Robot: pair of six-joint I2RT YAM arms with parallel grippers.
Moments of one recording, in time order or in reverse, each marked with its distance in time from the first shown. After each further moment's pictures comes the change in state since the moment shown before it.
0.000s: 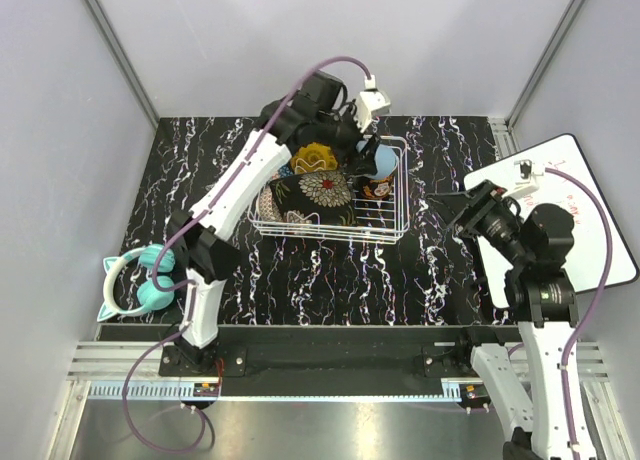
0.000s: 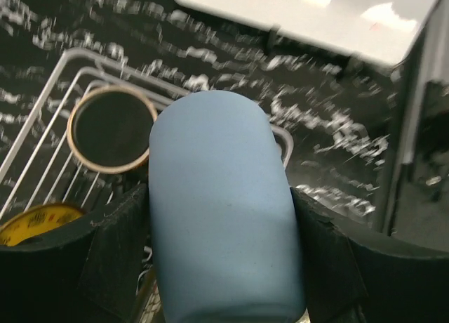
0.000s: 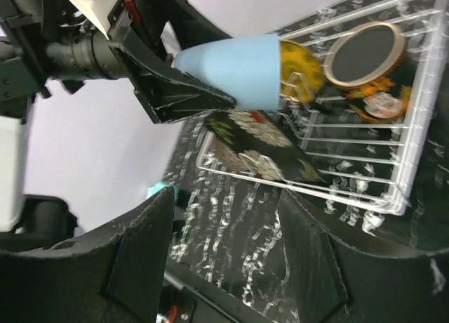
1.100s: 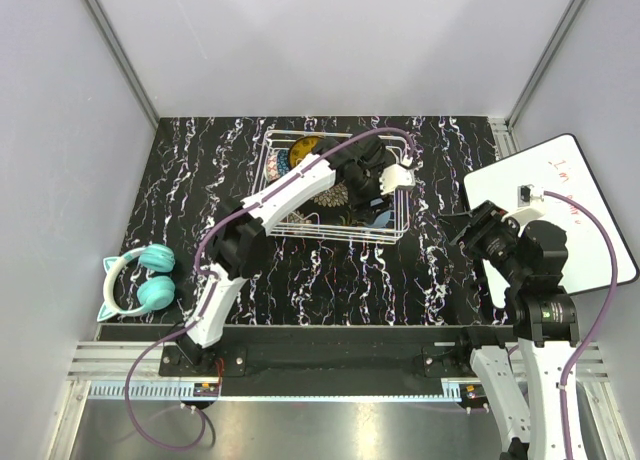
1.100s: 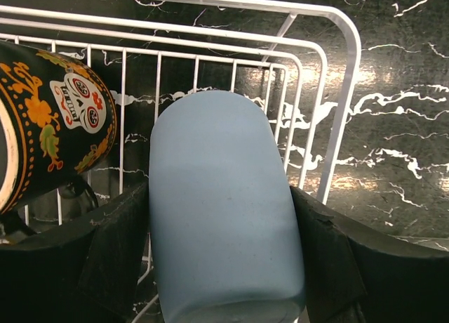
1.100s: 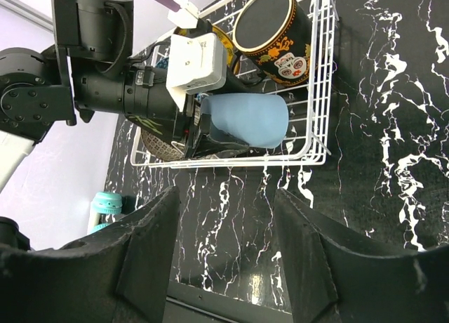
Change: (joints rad) left arm -0.125 0.196 -0.176 -0.054 -0.177 0.385; right arm 0.000 -0.114 -0.042 -0.269 0.225 -0.087
